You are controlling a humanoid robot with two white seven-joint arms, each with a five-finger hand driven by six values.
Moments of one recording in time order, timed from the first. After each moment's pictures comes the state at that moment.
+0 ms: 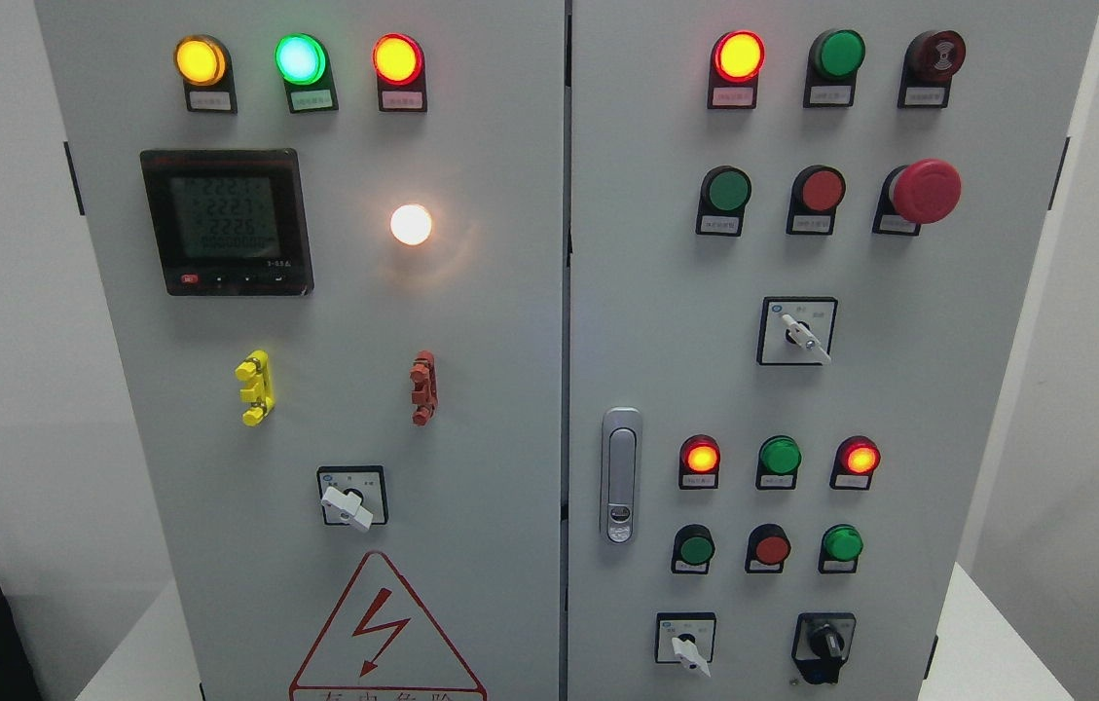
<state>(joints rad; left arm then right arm) -0.05 -0.08 0.07 0.11 -0.08 -0.10 -0.12 0.14 0.10 0.00 -0.15 0.00 -0.05 0.28</state>
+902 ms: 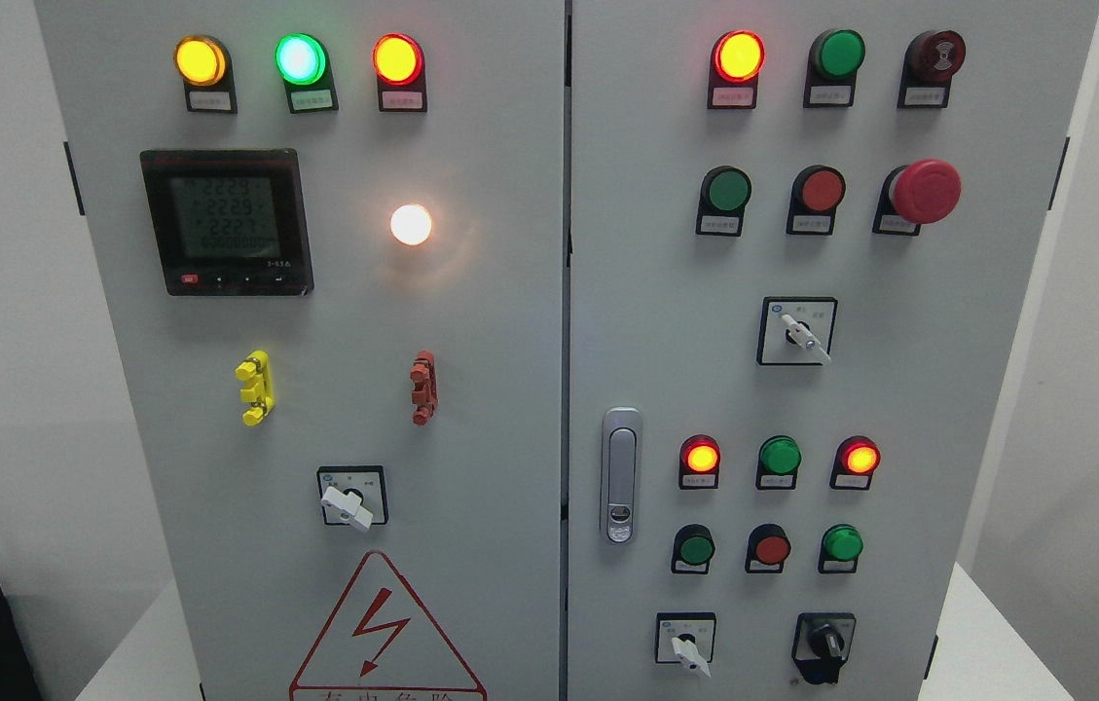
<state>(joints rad) -0.05 -0.08 0.07 0.11 -0.08 -0.10 -0.12 0.15 0.10 0.00 -0.18 0.00 -0.11 0.22</state>
